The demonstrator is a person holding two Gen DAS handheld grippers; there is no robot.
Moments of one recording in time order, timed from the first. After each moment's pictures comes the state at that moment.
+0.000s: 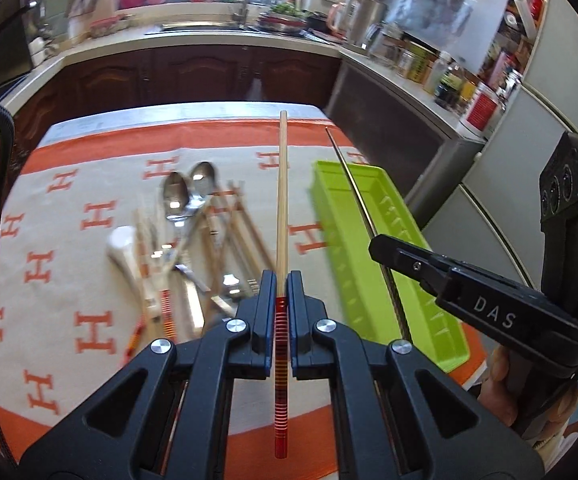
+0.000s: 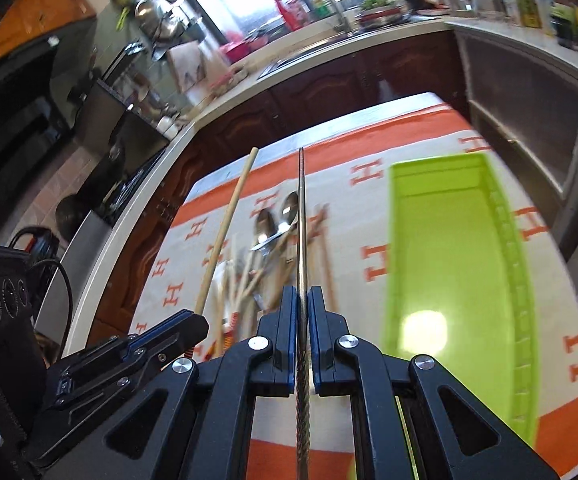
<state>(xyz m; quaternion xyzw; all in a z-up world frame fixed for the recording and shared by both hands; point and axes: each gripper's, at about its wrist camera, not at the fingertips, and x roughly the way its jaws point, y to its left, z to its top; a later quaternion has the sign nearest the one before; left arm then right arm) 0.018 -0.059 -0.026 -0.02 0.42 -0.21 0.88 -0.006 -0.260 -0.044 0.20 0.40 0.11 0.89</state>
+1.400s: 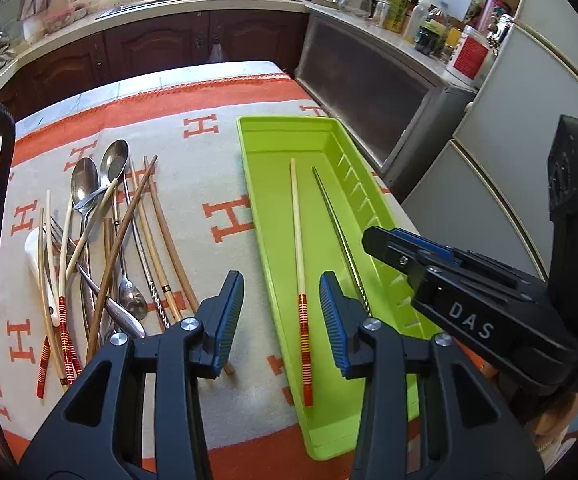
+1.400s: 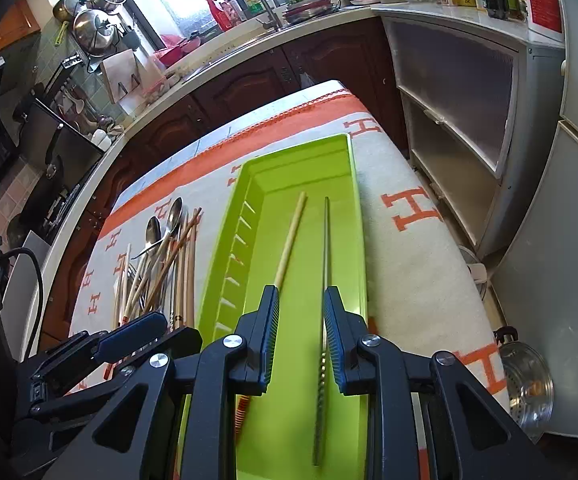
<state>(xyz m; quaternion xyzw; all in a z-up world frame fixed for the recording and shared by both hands) 0.032 -0.151 -0.073 0.03 0.47 -0.23 0.85 0.001 -0.364 -0.102 0.18 0.43 0.02 0.88</state>
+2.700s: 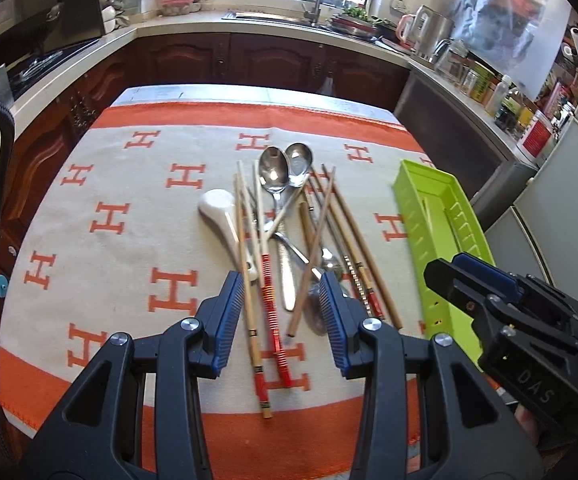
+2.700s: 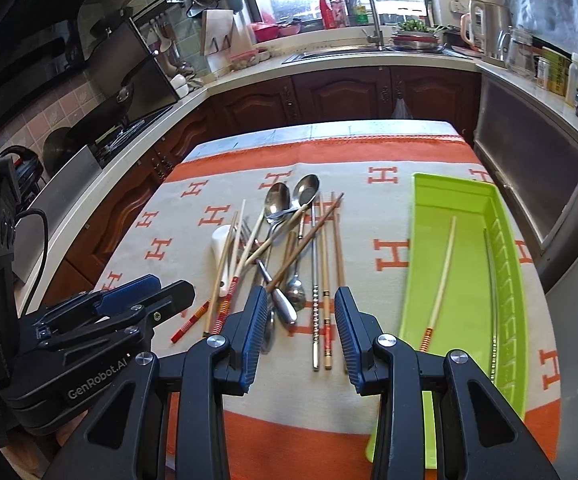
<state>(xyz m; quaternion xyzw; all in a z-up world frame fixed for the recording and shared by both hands) 0.011 0.037 -0.053 -0.06 0.44 -0.10 0.89 -0.037 -0.180 -0.037 0.05 0.41 0.12 0.90</state>
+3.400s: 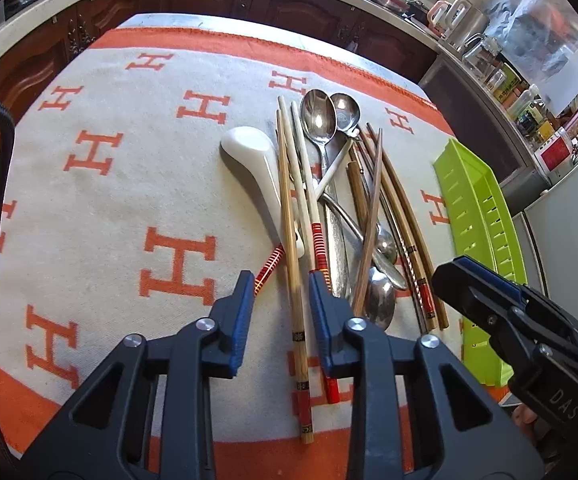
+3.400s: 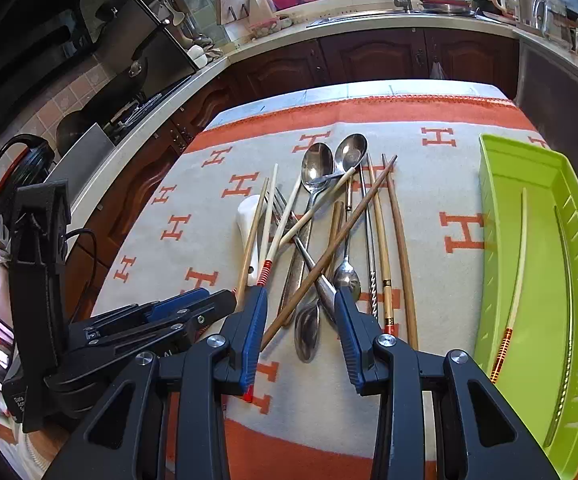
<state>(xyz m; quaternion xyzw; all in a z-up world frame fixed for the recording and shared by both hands) 0.059 0.065 -0.133 -0.12 0.51 -0.10 0.84 0.011 -0.147 -0.091 0.08 0.46 0.17 0.87</state>
